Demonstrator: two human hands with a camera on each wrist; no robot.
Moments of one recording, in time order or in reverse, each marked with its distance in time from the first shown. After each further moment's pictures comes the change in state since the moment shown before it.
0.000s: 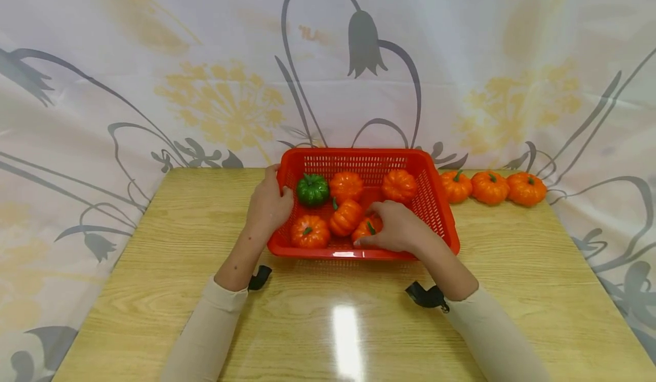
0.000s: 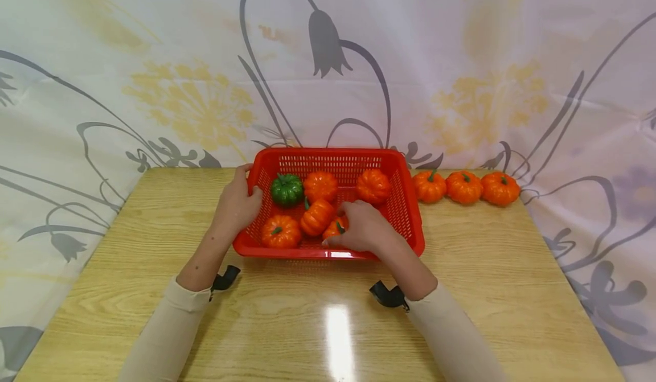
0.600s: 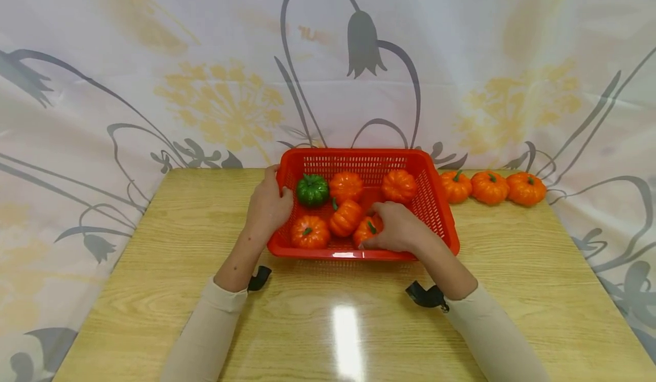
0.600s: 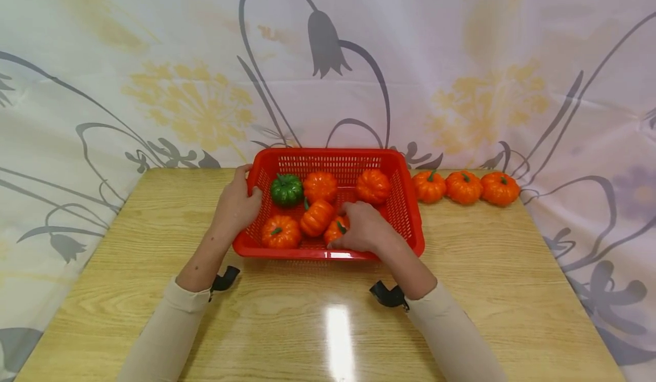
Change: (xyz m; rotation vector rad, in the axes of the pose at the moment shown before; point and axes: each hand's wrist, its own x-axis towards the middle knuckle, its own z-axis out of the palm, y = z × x) left_hand 0.000 0.001 -0.001 -0.005 -0.012 -0.005; right_hand 0.004 0.005 0.001 -0.004 -0.015 -0.001
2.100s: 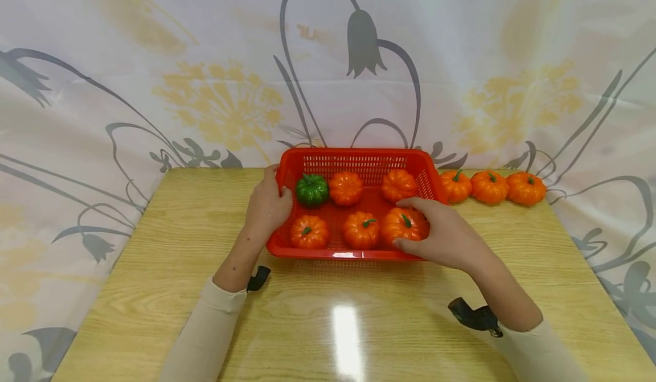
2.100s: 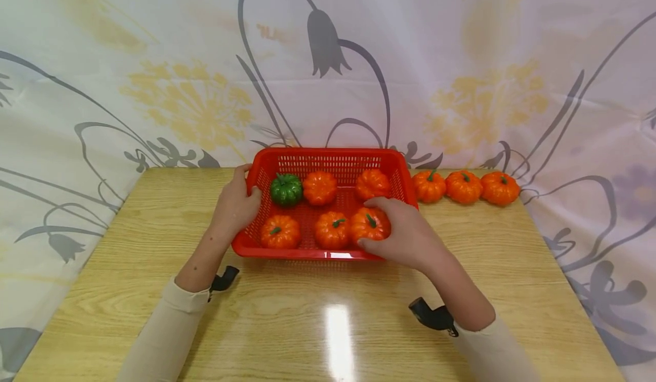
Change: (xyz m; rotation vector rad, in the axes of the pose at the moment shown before) left_hand 0.000 0.001 0.000 -0.001 0.002 -0.007; right_hand -0.069 0.018 -0.037 0.085 0.214 -0.044
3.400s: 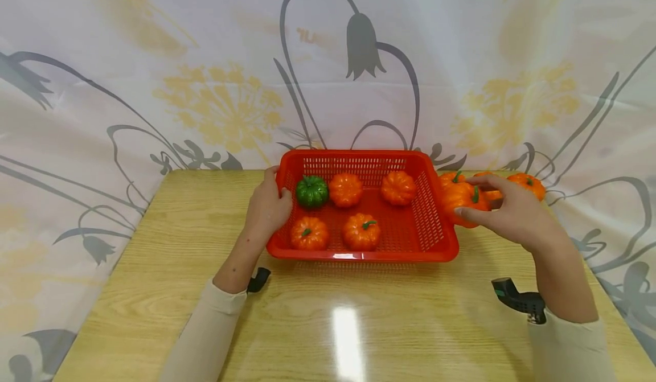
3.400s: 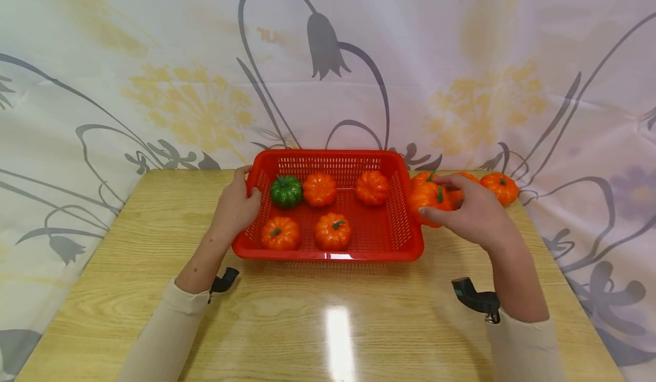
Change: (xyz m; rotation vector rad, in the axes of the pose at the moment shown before) left_hand -0.001 0.000 -0.001 -0.005 -0.005 0.002; right_hand -0.018 0.061 -0.075 0.048 0.005 0.278
